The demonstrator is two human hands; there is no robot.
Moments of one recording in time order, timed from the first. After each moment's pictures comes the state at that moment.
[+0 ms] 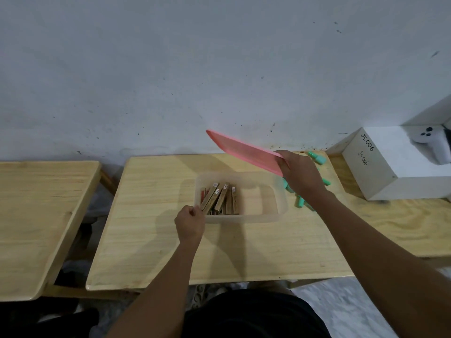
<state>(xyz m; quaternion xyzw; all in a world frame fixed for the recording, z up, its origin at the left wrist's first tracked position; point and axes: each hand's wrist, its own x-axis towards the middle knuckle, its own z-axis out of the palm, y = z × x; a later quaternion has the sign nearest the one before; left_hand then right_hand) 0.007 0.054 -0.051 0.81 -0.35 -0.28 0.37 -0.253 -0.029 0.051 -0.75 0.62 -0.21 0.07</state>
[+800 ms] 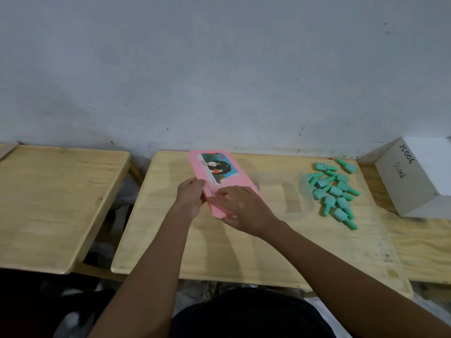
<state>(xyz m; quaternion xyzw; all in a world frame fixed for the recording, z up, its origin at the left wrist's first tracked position) 0.061 0.020 0.026 0.63 -0.12 -0.56 0.53 -0.109 0.027 -0.001 -0.92 0.31 -0.23 0.06</state>
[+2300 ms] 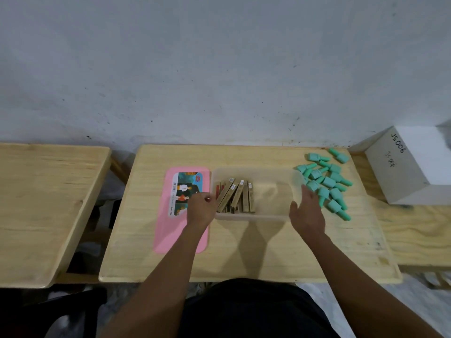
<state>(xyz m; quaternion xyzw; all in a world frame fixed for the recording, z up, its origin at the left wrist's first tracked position) 0.034 0.027 -0.035 0.76 -0.48 -0.35 0.27 -0.224 0.023 -0.052 -0.54 0.80 -0.14 0.21</state>
